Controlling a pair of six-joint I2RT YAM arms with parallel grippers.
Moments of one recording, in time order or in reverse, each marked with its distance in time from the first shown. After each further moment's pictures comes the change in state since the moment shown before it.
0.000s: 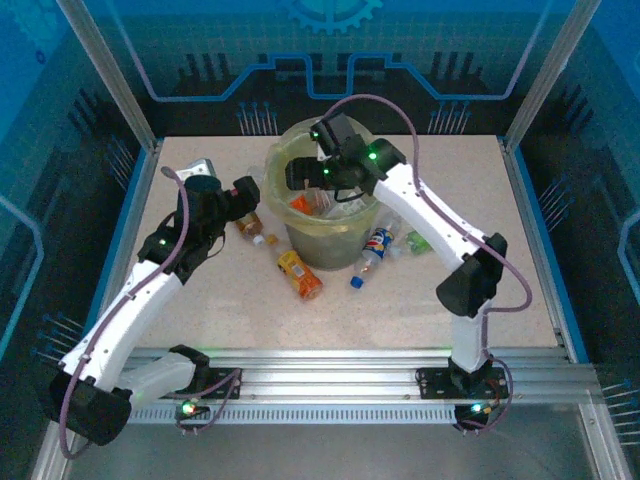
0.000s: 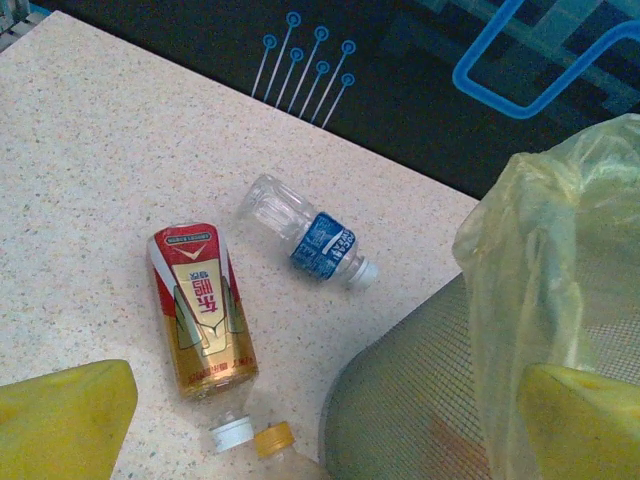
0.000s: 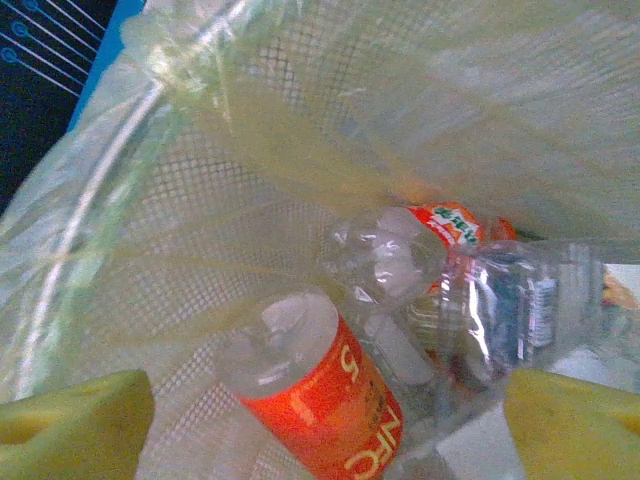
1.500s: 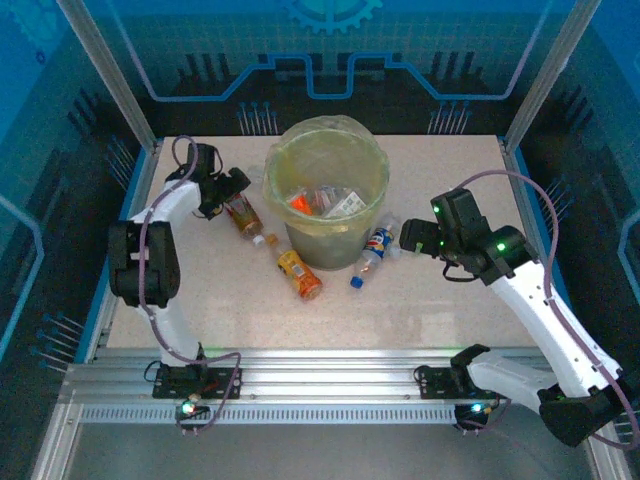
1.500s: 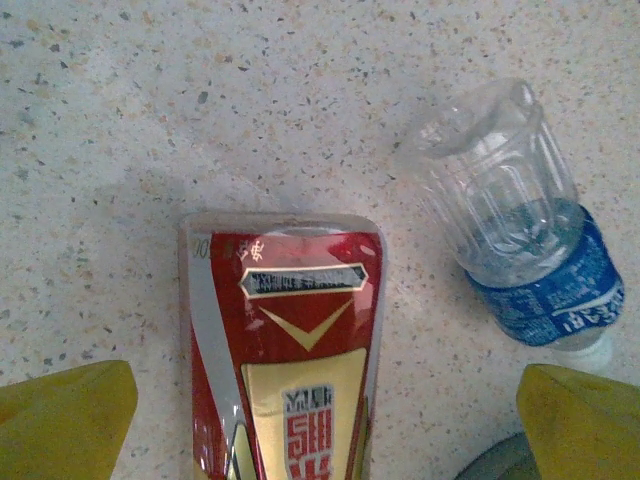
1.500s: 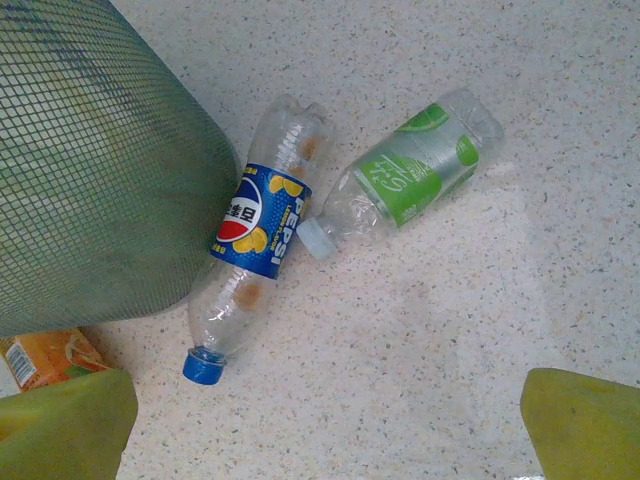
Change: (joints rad) left arm 0.367 0.808 0.331 -0.014 0.420 -0.096; right arm -0.245 -0.876 -0.906 -0.114 0.187 0.124
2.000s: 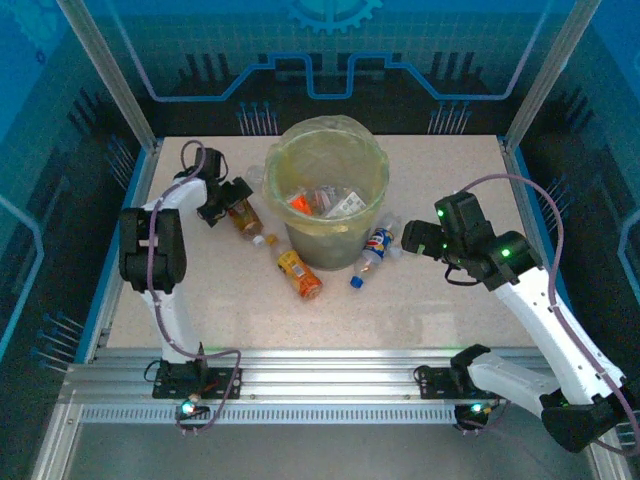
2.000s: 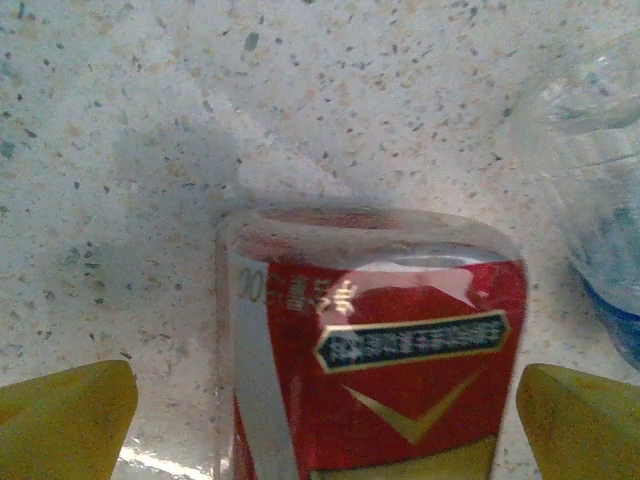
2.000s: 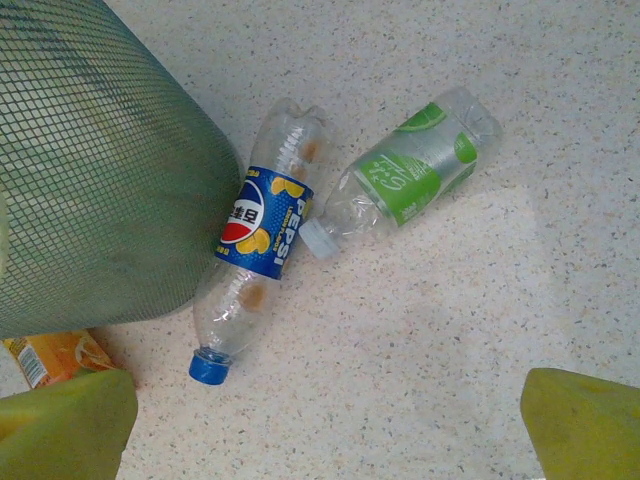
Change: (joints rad) left arm 0.000 0.122 0.050 -0.055 -0.021 0.022; right arm -0.005 -0.034 -0.017 0.009 -0.003 0.015
